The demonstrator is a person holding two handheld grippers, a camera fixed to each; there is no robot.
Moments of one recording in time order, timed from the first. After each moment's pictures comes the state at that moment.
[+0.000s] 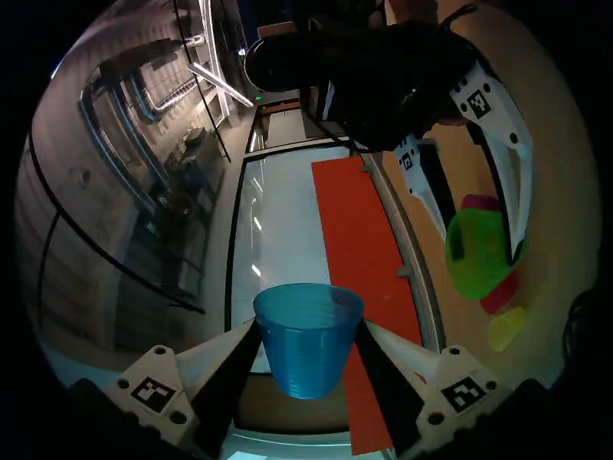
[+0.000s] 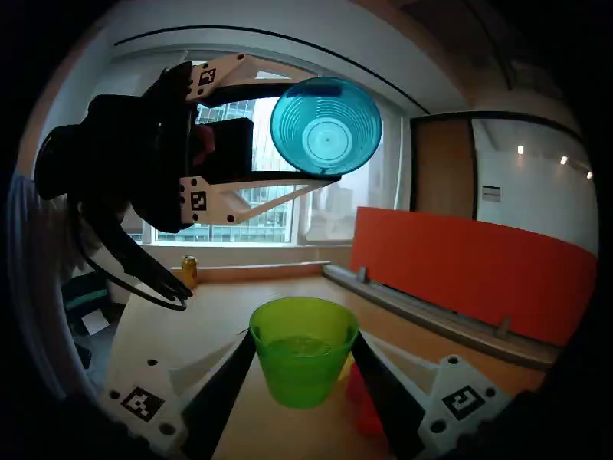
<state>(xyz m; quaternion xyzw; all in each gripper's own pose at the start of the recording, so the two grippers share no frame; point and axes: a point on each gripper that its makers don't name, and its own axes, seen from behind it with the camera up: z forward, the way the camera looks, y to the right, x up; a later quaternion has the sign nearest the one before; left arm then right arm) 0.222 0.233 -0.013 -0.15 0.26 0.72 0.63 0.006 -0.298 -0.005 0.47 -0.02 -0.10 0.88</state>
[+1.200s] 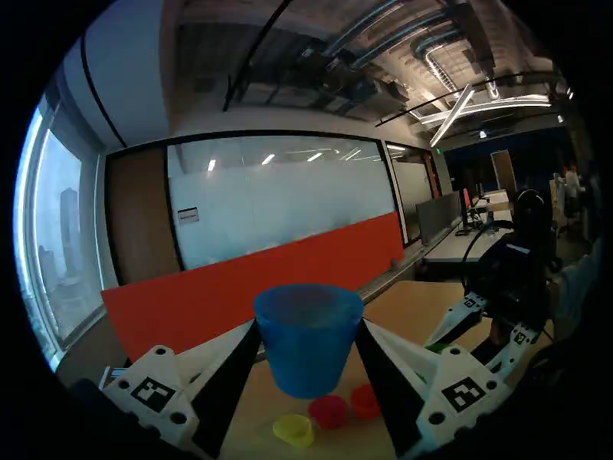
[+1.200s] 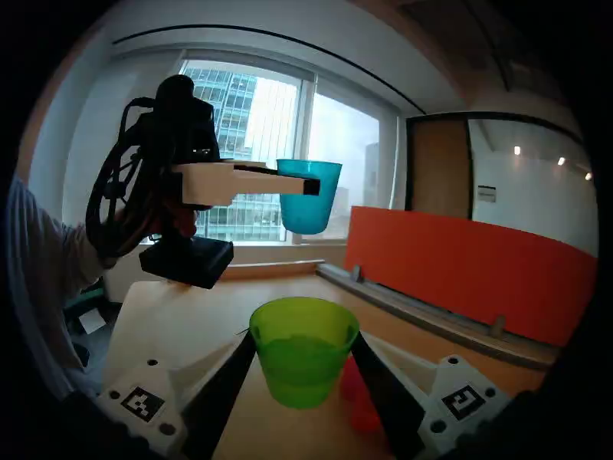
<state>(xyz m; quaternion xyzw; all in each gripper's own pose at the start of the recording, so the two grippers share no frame) 0.175 0.160 0.042 -0.26 0.04 0.11 0.96 0.004 -0.289 -0.012 0.46 -0.02 -0.10 0.88</state>
